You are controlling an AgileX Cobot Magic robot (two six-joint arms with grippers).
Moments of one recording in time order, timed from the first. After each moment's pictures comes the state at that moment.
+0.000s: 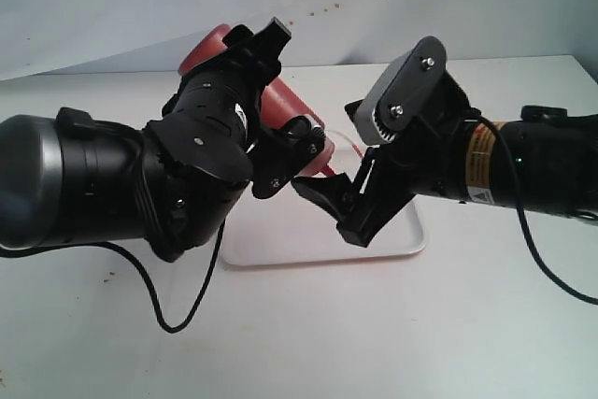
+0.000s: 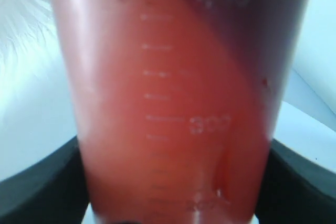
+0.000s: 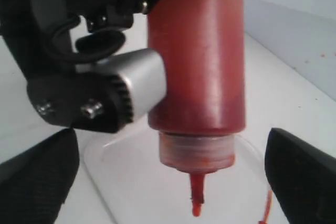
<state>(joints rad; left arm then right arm) -0.87 1.81 -1.06 1.72 0.88 0.18 0.49 1.50 -0.72 -1.03 -0.42 0.57</state>
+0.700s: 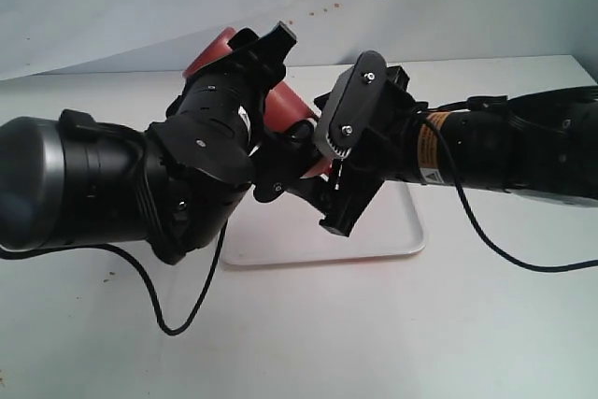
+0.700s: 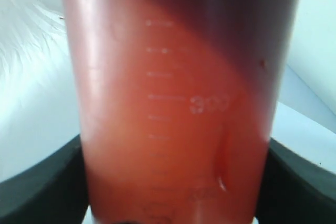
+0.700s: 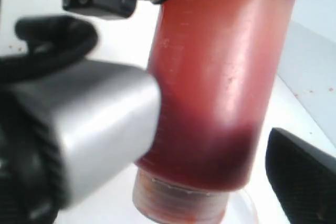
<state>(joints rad) -0.87 1.81 -1.06 1.72 0.87 0.19 0.49 1.67 -0.85 -1.02 -0.43 0.32</state>
